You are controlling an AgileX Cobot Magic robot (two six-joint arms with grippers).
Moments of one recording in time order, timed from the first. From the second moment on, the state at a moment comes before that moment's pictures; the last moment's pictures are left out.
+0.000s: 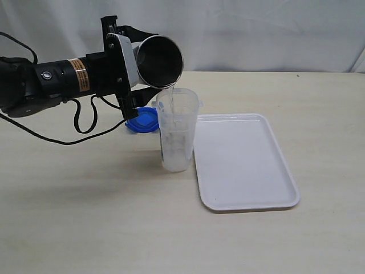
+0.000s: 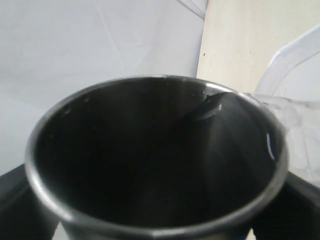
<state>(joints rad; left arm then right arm) -0.32 1.90 -1.04 0.88 -0.77 0.45 0.06 0.00 0.00 -0.10 0.35 0.04</state>
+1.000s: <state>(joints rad) -0.32 1.90 -1.04 0.88 -0.76 0.50 0.06 0.00 0.00 -0.10 0.35 0.04</state>
